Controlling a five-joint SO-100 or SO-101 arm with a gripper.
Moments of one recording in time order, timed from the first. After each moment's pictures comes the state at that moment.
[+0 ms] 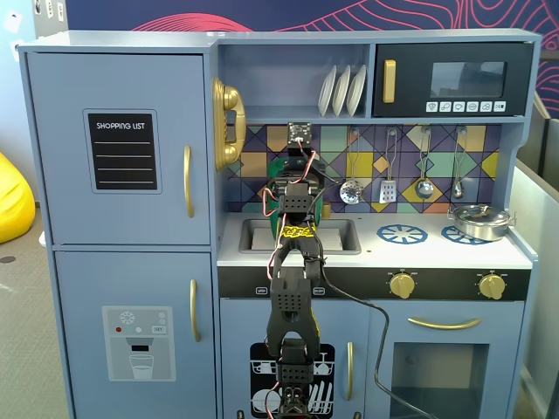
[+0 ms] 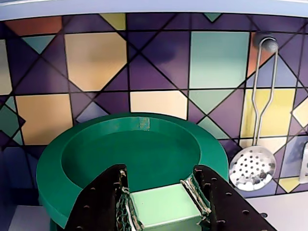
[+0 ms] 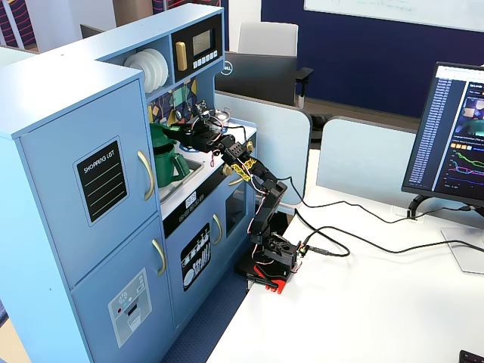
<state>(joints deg) 3.4 110.2 73.9 27.3 -93.6</state>
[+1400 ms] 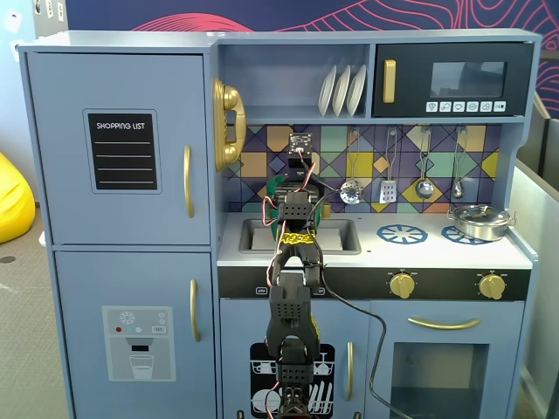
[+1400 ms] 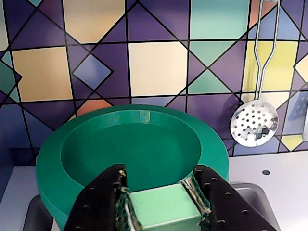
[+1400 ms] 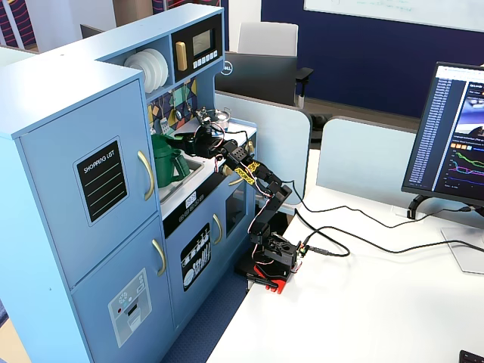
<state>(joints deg) 3.4 116.2 84.6 27.4 -93.5</state>
